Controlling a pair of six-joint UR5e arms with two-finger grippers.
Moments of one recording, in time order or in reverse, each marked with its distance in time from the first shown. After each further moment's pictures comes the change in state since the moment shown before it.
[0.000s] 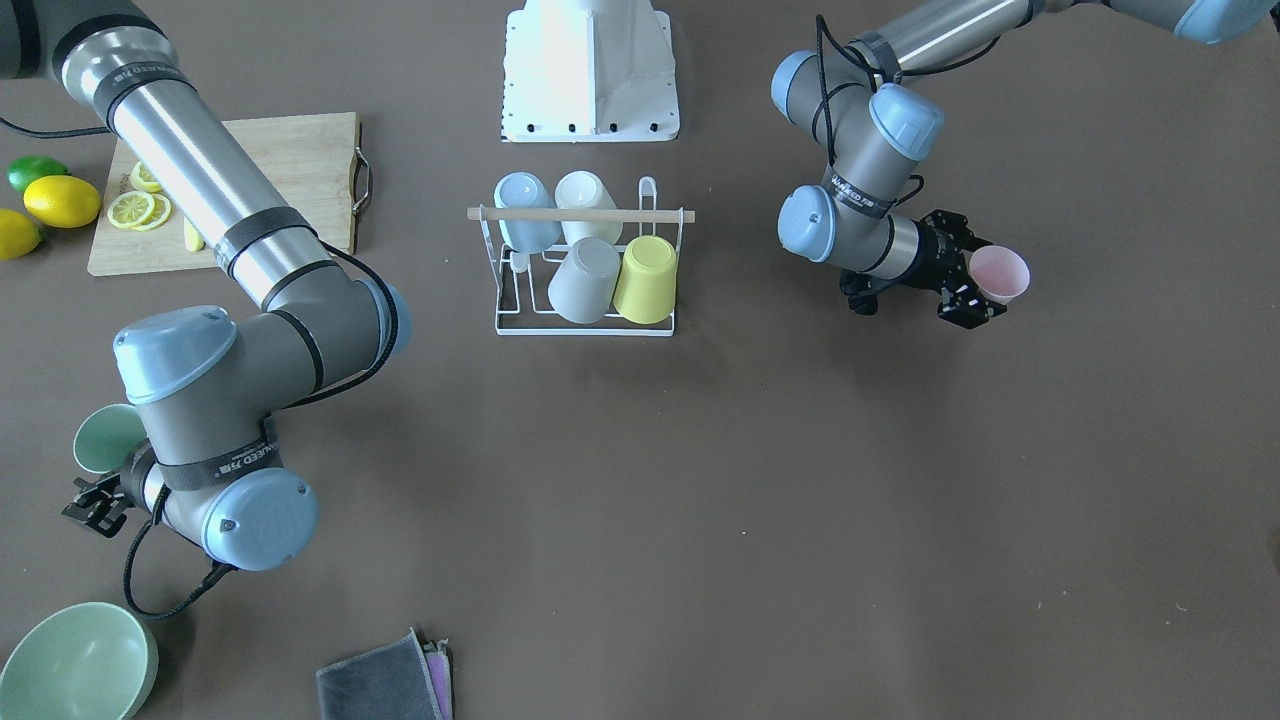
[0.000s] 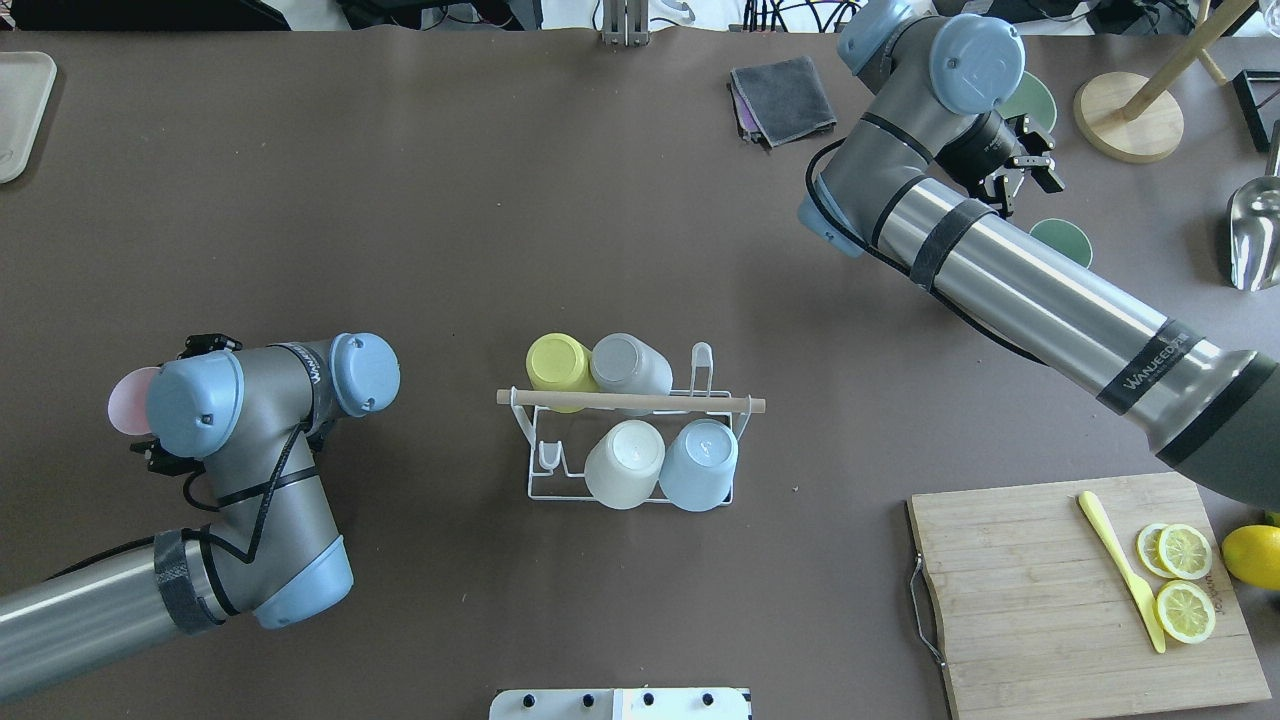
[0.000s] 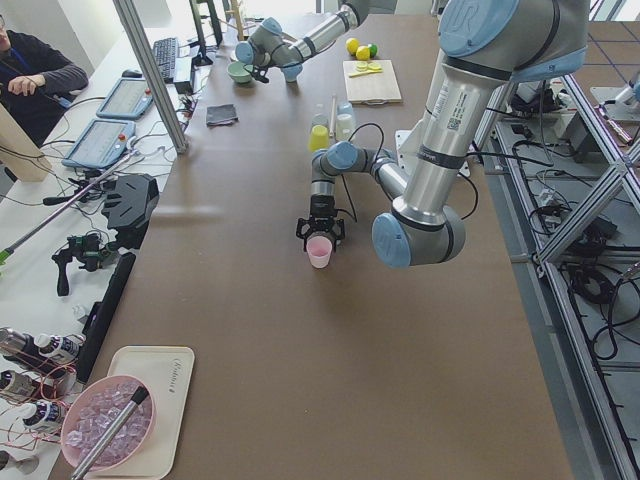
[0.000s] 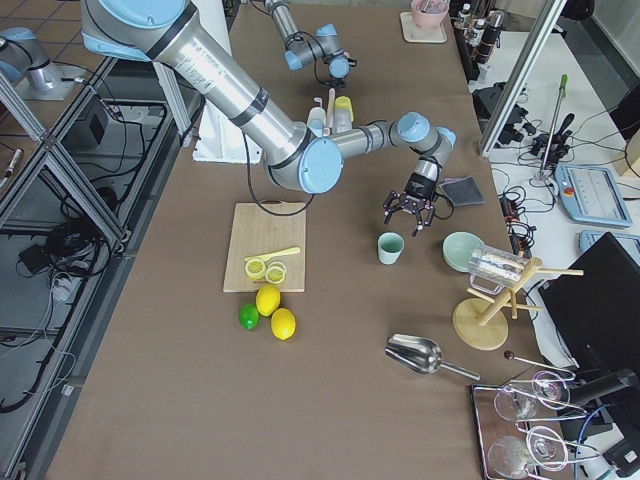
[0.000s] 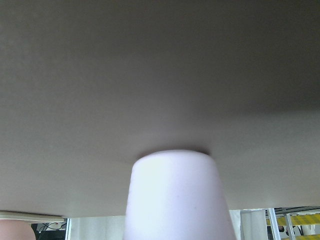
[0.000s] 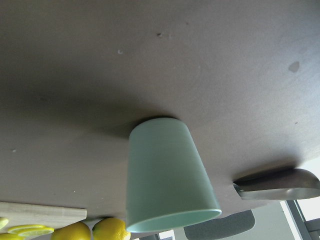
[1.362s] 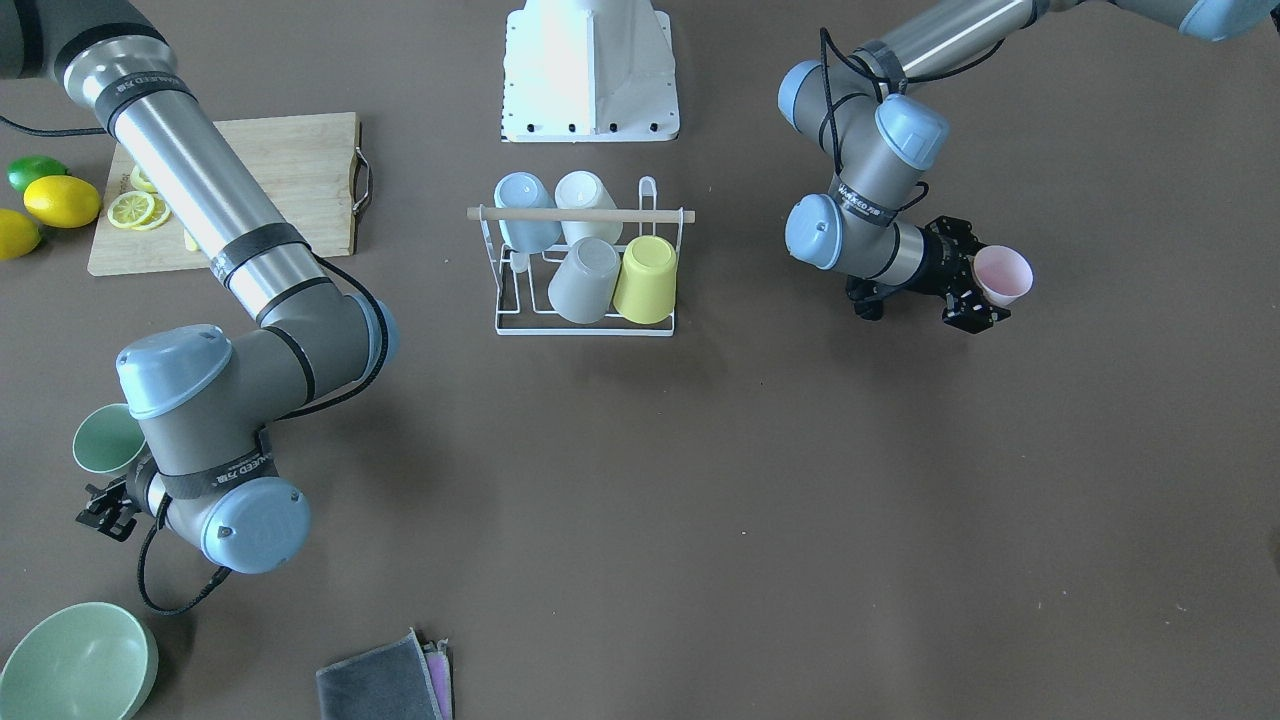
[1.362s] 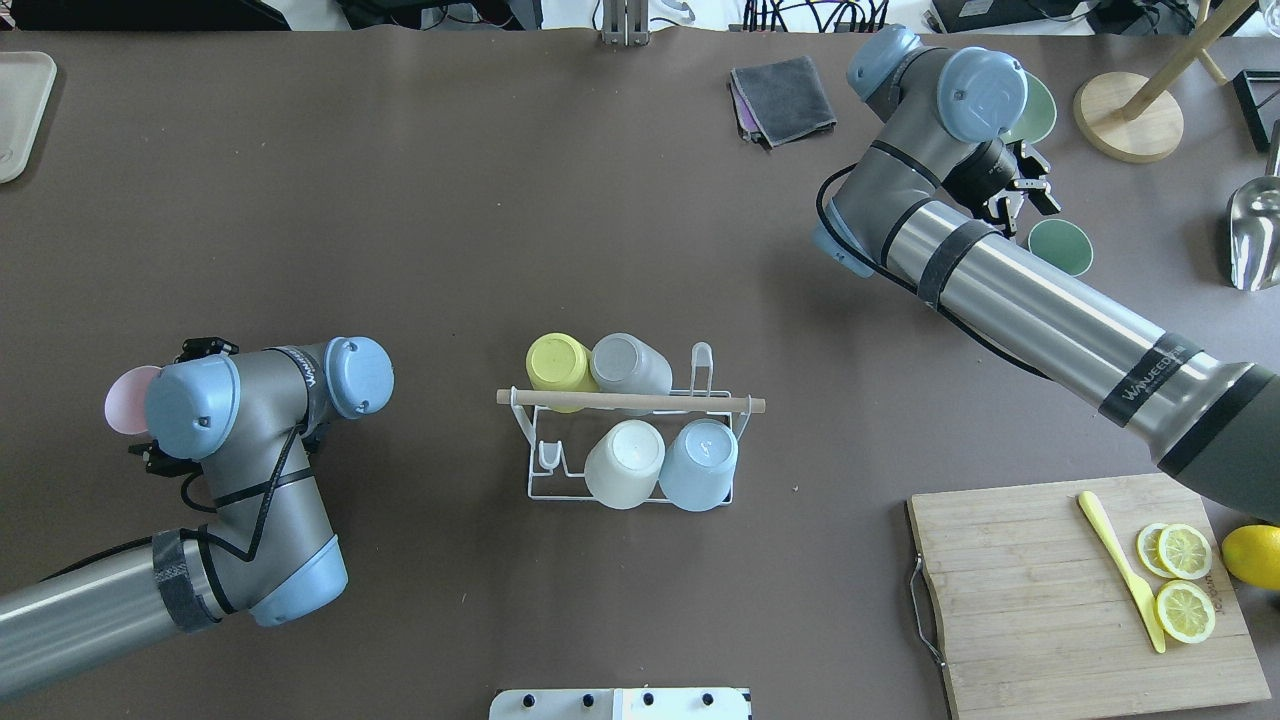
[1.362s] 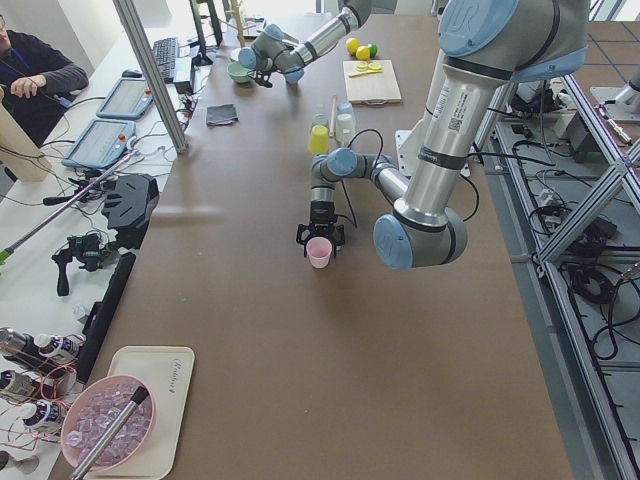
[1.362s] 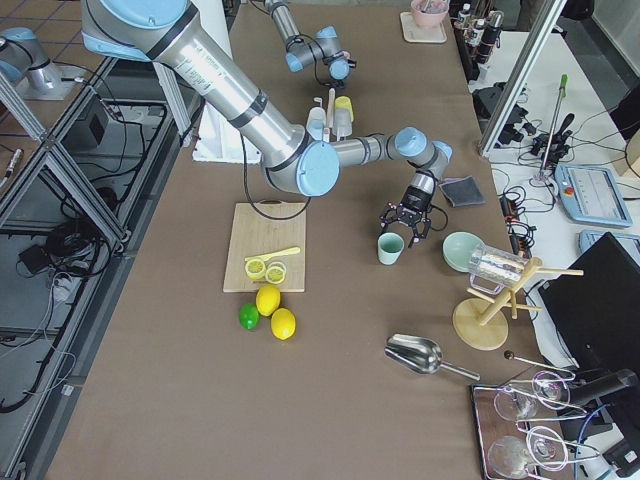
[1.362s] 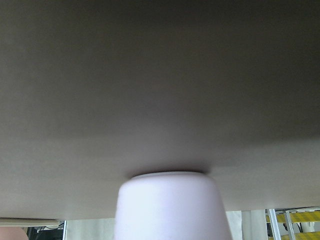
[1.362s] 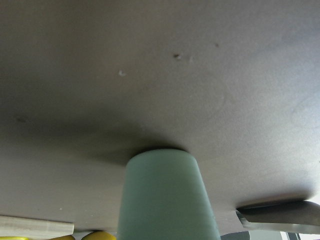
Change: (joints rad) left arm -0.001 0.013 0.027 -0.038 -0.001 0.000; right arm -0.015 -0.017 -0.063 0.072 0.017 -0.068
